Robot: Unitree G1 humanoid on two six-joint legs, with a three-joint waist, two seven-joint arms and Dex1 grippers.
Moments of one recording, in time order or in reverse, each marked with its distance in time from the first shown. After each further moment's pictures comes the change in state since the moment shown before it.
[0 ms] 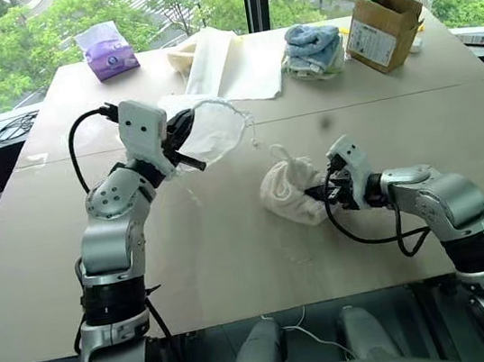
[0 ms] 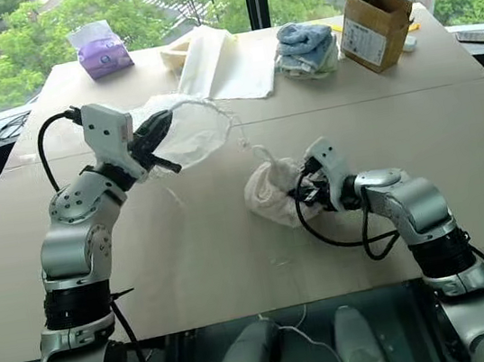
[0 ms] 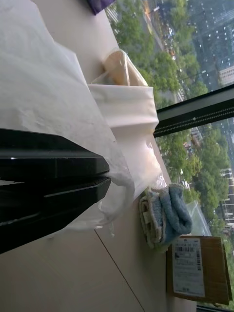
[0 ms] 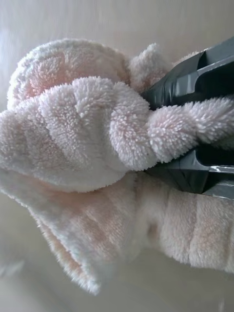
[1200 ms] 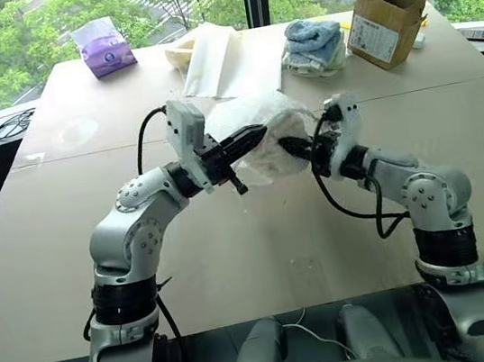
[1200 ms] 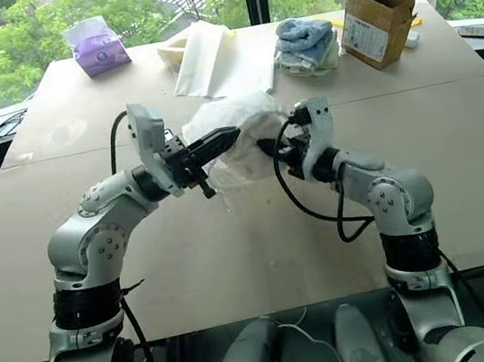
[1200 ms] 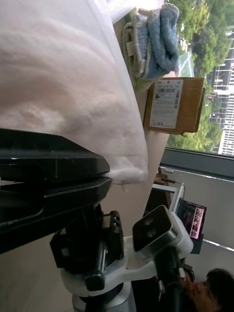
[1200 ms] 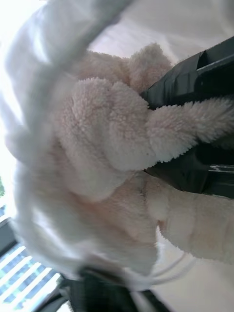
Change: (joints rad) left arm 0.002 -0.013 -0.087 -0.149 -0.361 0.257 -0.242; right arm -0.125 0.333 -0.220 -0.030 0.173 -0.025 -0.466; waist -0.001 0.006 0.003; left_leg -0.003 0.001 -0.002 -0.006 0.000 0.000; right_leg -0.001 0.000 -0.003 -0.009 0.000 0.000
